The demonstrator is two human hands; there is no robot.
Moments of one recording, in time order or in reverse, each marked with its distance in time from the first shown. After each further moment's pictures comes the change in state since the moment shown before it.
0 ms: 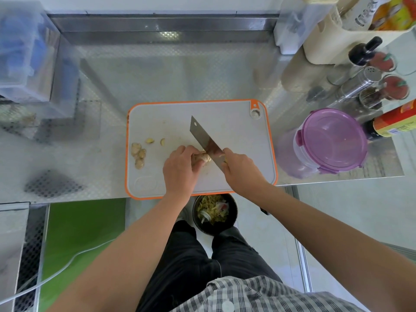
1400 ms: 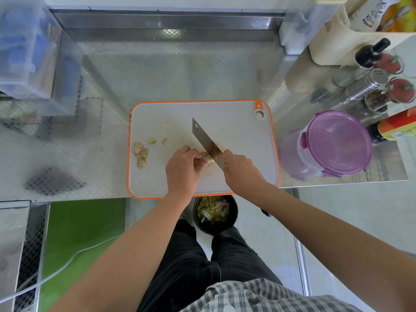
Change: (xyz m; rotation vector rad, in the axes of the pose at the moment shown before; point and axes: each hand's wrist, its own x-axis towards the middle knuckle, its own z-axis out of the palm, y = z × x) left_hand 0.004 -0.001 0.001 -0.081 0.002 -0.020; right_hand 0.006 -0.009 0.000 -0.061 -0.066 0.037
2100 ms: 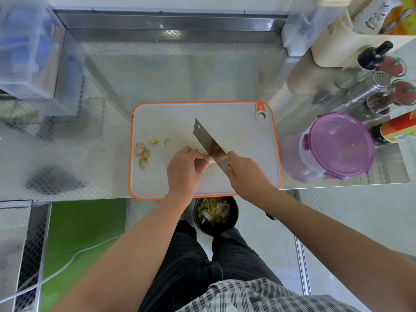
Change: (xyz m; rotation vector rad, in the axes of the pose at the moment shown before) left_hand 0.001 0.001 -0.005 -0.014 -0.031 -0.029; right_hand -0.008 0.004 -0.003 0.033 0.035 -0.042
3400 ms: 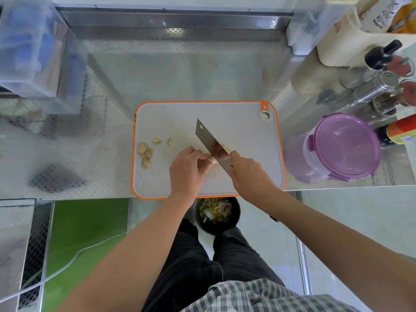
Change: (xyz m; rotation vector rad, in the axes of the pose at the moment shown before) left_hand 0.000 -0.003 0.003 -0.008 0.034 0.036; right_hand 0.001 0.000 0.000 -0.022 -0.004 -0.016
